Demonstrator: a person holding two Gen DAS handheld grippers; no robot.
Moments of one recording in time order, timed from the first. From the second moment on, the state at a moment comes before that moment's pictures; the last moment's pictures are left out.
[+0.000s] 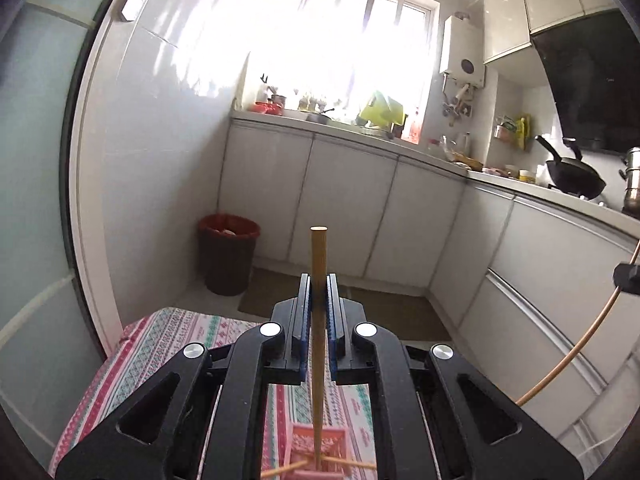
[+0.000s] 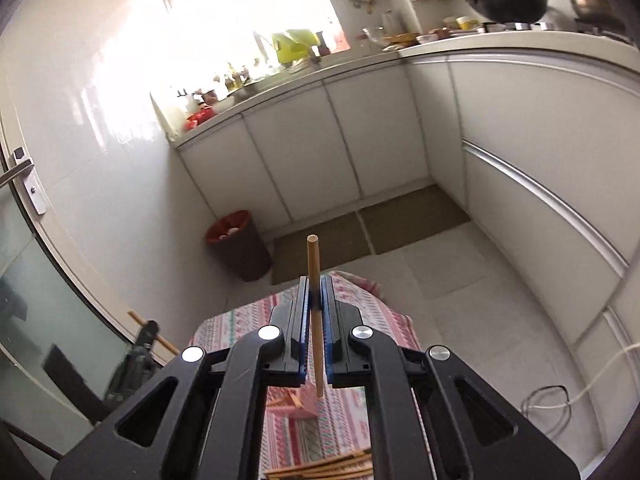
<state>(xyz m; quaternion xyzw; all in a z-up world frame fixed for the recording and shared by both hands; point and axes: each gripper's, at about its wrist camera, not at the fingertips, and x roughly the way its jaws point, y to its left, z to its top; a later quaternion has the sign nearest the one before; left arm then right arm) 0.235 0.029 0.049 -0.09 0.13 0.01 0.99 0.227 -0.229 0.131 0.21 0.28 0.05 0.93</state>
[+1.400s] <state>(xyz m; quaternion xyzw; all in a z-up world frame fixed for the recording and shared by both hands) 0.199 0.067 0.075 -0.08 0.19 0.00 0.98 0.233 -0.116 0.071 0.10 0.30 0.03 0.95</state>
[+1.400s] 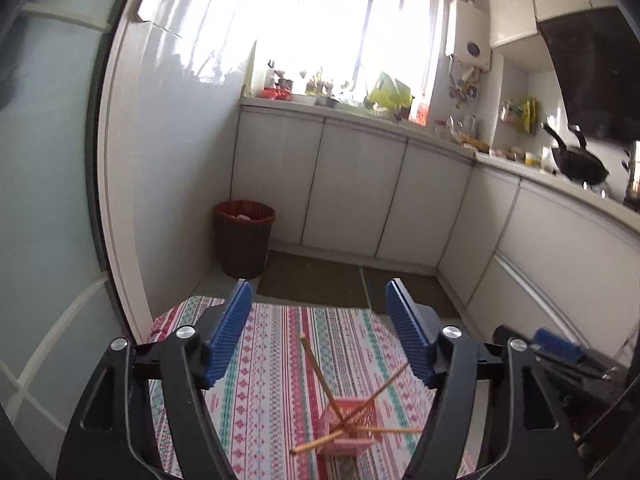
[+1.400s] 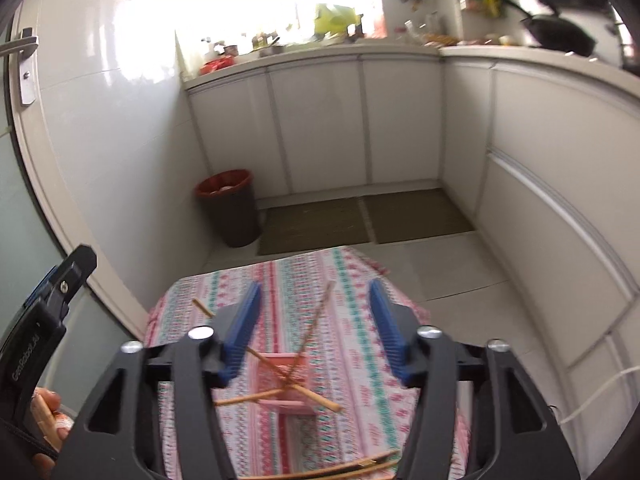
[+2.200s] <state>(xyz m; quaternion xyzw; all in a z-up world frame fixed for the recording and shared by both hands) 0.196 -0.077 -0.088 0.16 0.50 -0.20 0.83 0.075 -0.283 -0.051 0.23 0.43 -0.13 0.86</state>
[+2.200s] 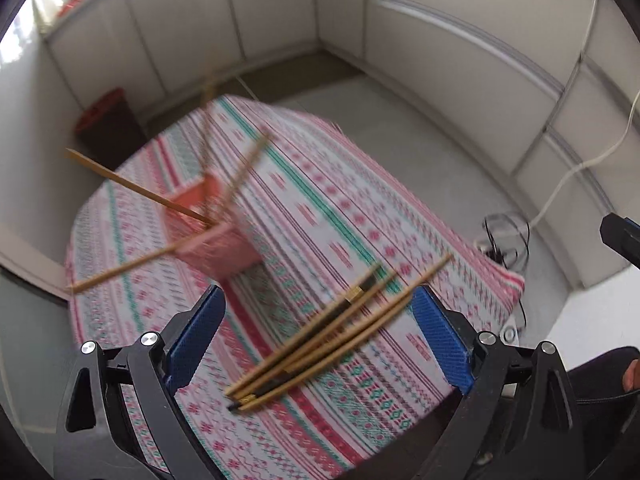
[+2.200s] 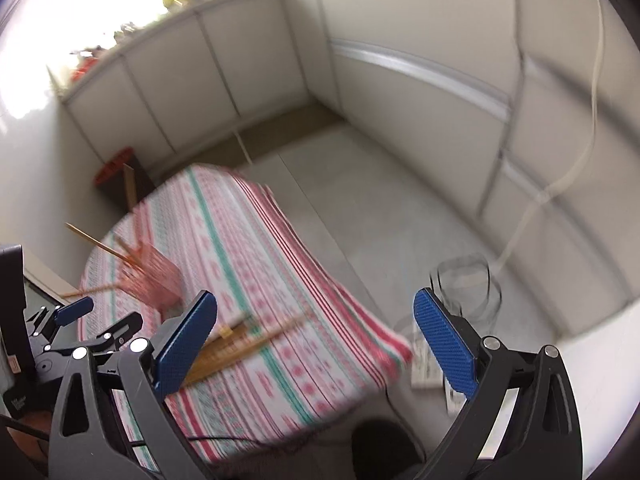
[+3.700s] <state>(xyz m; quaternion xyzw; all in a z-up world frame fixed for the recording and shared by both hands) 0.197 -0.050 -0.067 0.12 0.44 -0.24 0.86 0.133 -0.258 -0.149 0.30 0.57 -0.12 0.76</state>
